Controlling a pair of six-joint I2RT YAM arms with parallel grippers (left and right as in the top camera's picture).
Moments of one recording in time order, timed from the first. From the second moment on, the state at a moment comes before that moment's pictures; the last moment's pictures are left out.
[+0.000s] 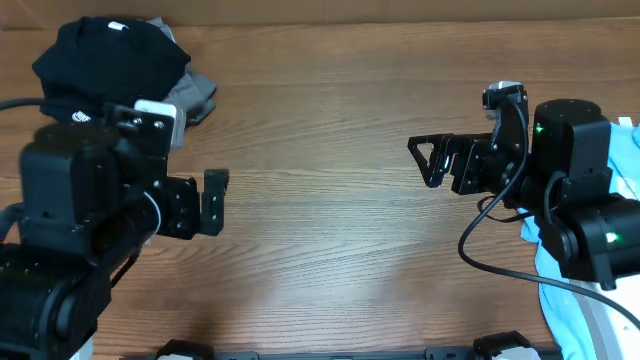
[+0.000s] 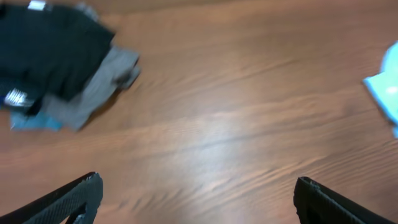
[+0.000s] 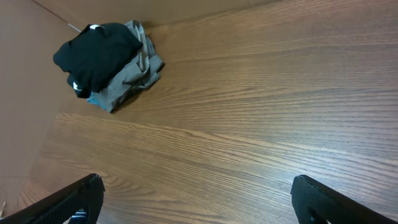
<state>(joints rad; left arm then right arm) -0.20 1.16 1.84 -1.48 0.04 -0.07 0.19 1.11 1.36 -0.93 -0.38 0.30</state>
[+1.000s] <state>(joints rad) -0.20 1.25 1.84 -1.49 -0.04 -0.10 0.19 0.92 1.25 -0.63 -0.36 -0.01</state>
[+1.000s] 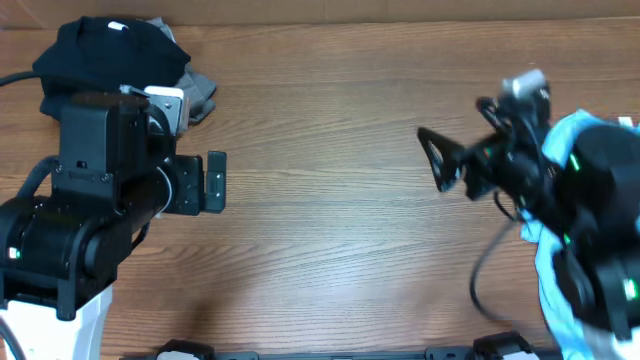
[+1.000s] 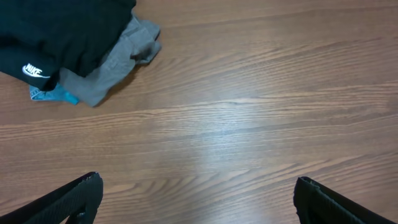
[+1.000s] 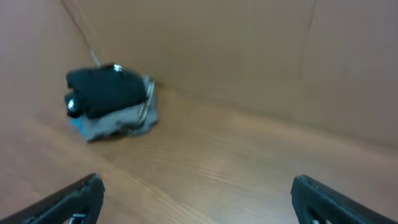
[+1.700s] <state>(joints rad) -0.20 1.26 1.84 -1.50 -0.04 -0.10 0.20 0.02 0.23 -0.28 -0.24 -0.11</state>
